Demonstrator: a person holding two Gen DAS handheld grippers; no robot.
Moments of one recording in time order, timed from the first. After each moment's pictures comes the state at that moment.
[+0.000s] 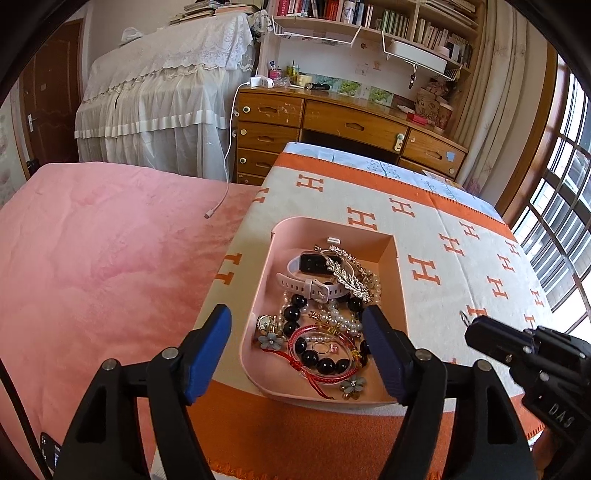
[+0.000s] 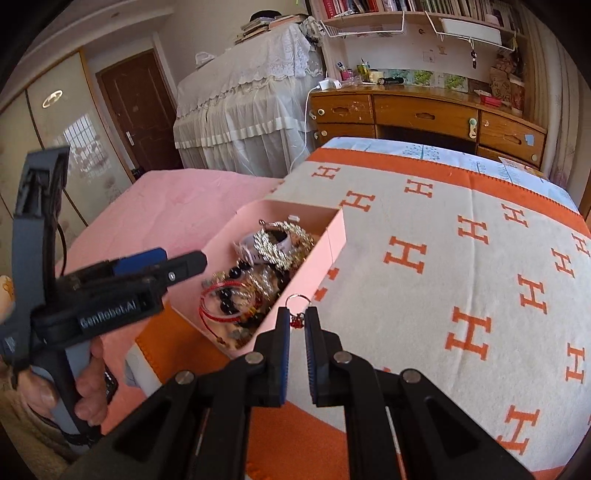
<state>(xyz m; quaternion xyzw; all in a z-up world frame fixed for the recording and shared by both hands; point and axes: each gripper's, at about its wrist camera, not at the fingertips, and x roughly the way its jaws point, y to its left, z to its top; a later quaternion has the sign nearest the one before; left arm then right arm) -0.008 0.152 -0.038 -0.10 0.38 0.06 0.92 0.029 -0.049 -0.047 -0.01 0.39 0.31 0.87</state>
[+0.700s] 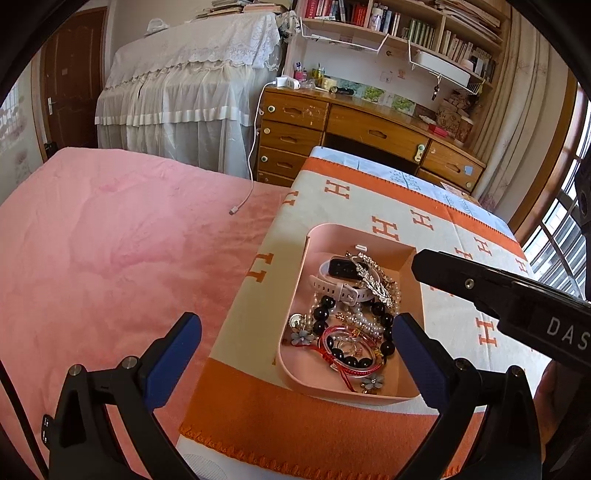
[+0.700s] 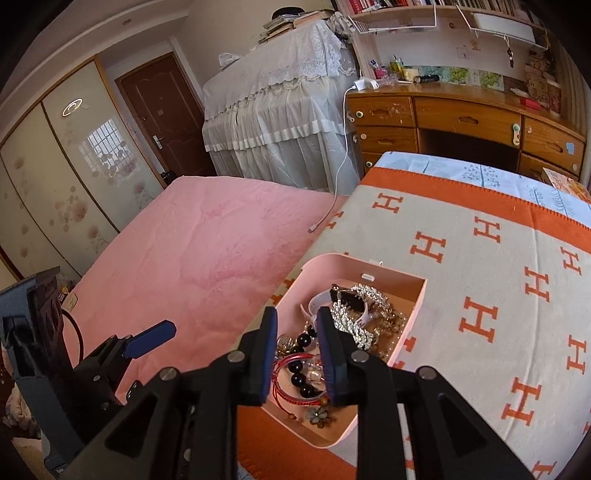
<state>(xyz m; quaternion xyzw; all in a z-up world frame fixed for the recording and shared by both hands) -0.022 0.175 -0.028 -0.13 0.39 0.09 0.91 0.071 0.021 -0.022 0.02 0.42 0.36 0.84</state>
